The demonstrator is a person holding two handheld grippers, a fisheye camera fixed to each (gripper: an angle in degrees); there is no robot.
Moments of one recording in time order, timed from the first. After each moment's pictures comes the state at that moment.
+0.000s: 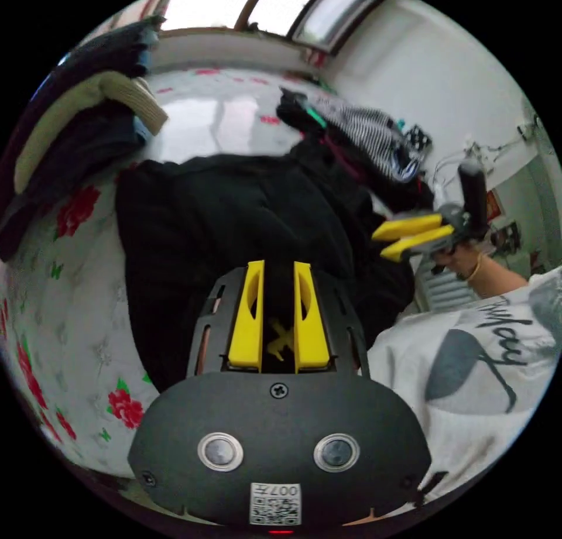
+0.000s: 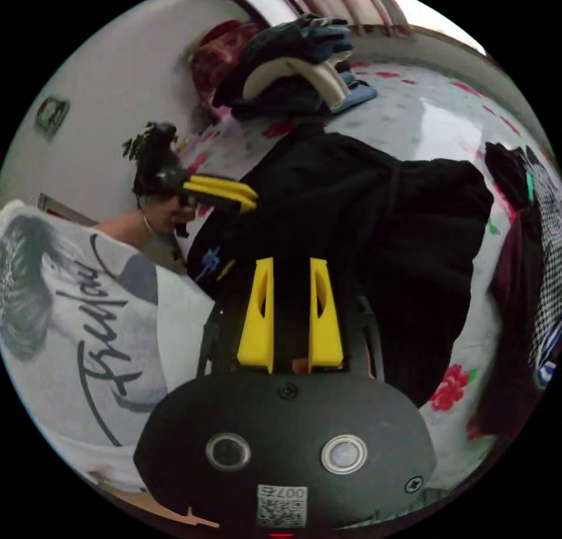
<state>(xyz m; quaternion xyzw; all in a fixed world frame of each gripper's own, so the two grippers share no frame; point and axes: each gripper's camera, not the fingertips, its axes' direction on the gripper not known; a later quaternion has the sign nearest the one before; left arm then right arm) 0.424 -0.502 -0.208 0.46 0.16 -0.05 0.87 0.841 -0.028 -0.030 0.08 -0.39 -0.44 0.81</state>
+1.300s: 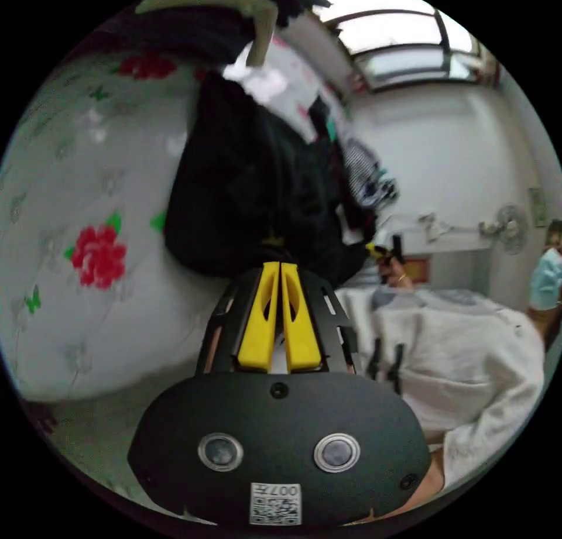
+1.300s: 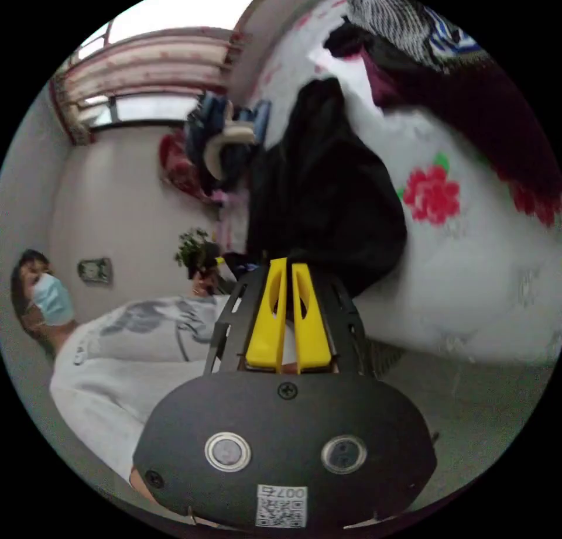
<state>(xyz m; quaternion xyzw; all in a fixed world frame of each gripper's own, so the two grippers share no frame) 0.210 -0.285 -0.101 0.52 0.48 -0.11 0.70 1.172 -0.093 0.019 -0.05 -0.62 -0.15 0.77</state>
